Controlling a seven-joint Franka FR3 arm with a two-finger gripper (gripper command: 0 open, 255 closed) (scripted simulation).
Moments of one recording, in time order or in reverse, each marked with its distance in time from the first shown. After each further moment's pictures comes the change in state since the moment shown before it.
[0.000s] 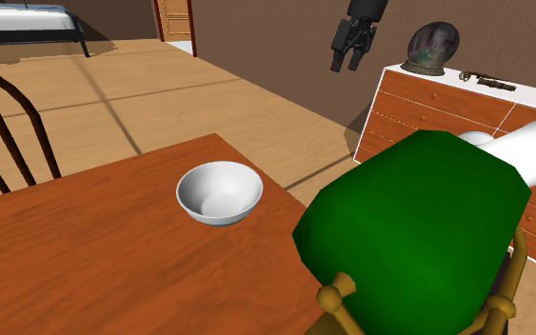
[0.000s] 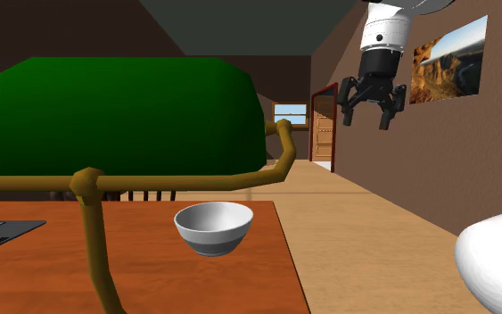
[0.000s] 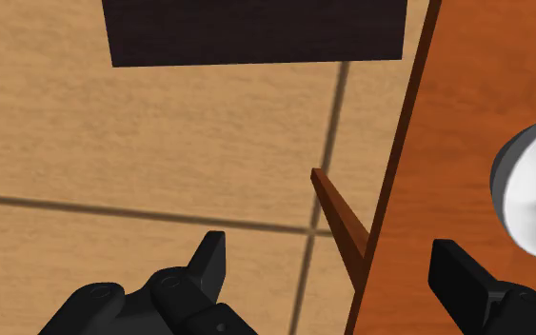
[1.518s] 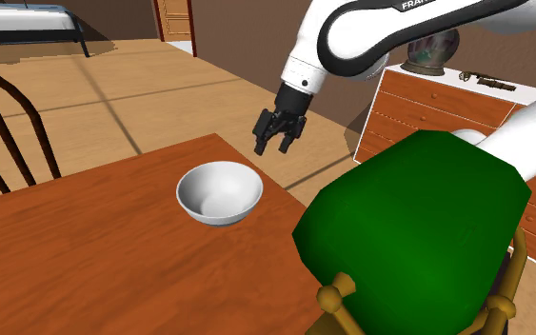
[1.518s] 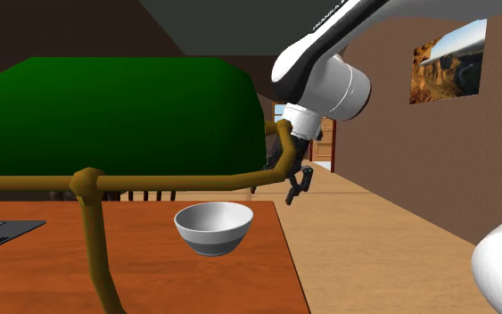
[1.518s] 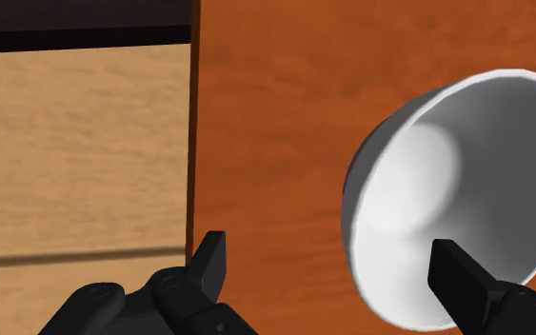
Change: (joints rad) arm 0.194 0.216 0.274 -0.332 0.414 0.670 0.193
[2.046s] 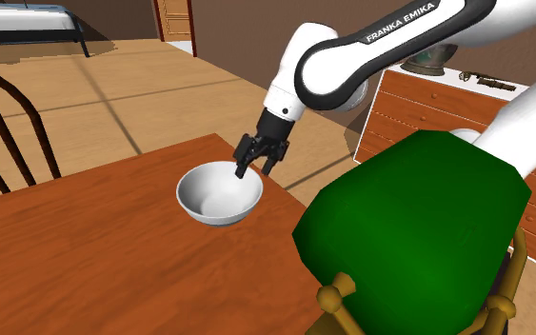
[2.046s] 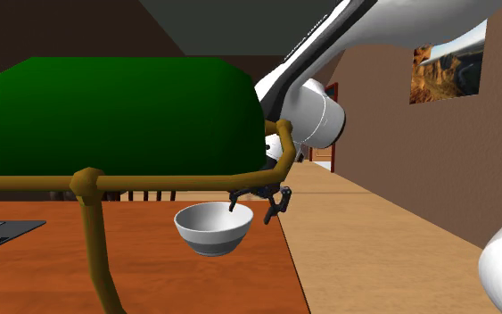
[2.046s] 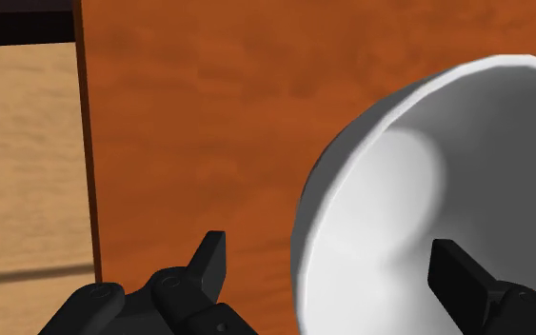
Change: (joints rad) arm 0.062 0.168 0.066 -0.007 0.119 0.221 -0.010
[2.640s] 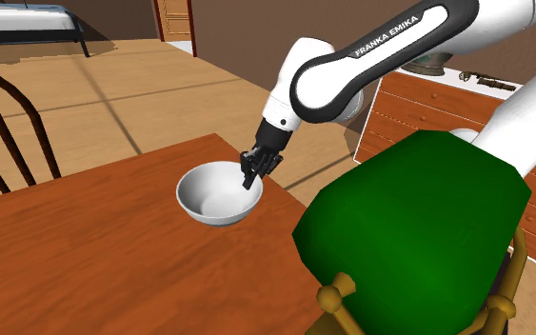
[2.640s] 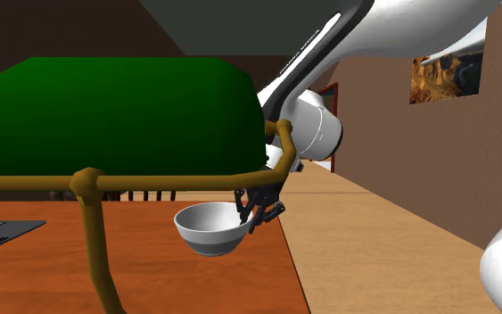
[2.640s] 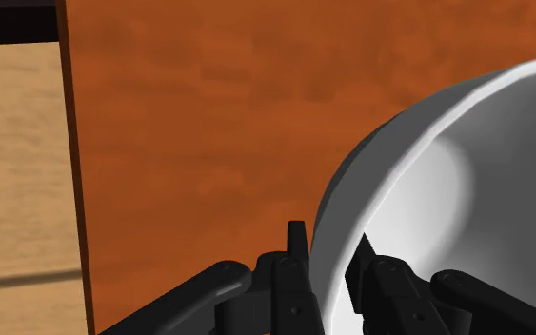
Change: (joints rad) arm 0.014 0.052 0.006 -0.021 0.034 0.073 -0.034
